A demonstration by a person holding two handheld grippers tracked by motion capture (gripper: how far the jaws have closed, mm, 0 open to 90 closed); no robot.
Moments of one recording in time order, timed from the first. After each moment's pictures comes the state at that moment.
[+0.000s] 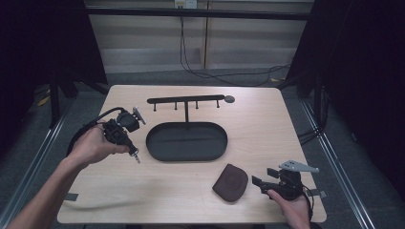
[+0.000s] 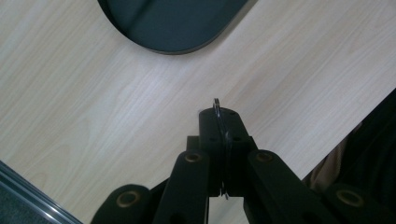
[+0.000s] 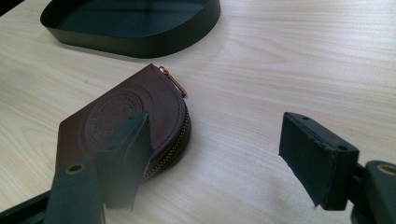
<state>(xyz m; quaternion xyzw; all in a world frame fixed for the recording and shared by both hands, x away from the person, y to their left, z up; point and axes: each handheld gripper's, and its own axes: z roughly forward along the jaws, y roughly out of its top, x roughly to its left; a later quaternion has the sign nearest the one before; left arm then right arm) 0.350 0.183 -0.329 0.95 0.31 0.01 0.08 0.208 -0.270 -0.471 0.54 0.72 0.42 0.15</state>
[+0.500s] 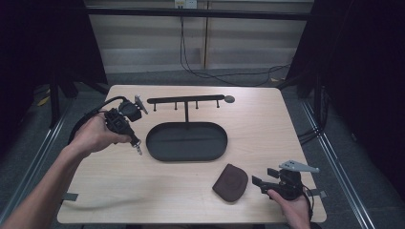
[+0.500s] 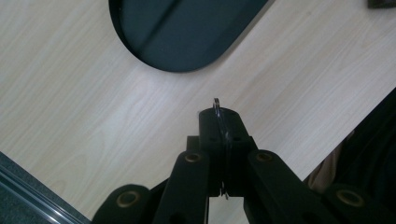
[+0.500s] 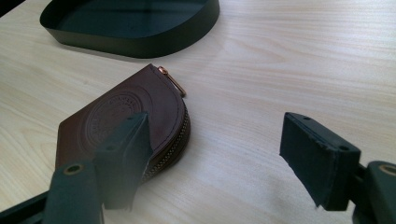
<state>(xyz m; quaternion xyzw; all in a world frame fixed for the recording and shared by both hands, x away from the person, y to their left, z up) 0.364 0.174 -0.306 0.95 0.31 0.01 0.09 0.208 -0.271 -0.471 0.54 0.72 0.42 0.15</state>
